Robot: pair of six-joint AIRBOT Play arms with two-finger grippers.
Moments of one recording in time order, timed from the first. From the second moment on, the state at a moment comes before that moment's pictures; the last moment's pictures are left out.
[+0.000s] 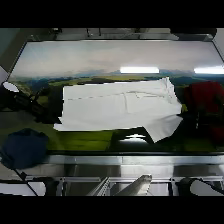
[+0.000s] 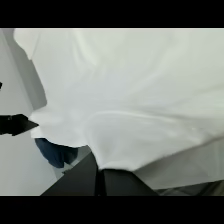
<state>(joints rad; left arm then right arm) 0.28 -1.59 1.18 1.02 -1.65 -1.14 -0.62 -1.28 0.73 -0.49 1.44 1.06</state>
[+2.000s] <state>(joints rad) 0.32 -1.91 1.94 0.74 -1.45 -1.26 -0.38 -2.06 1.80 -0.77 1.27 1.20</state>
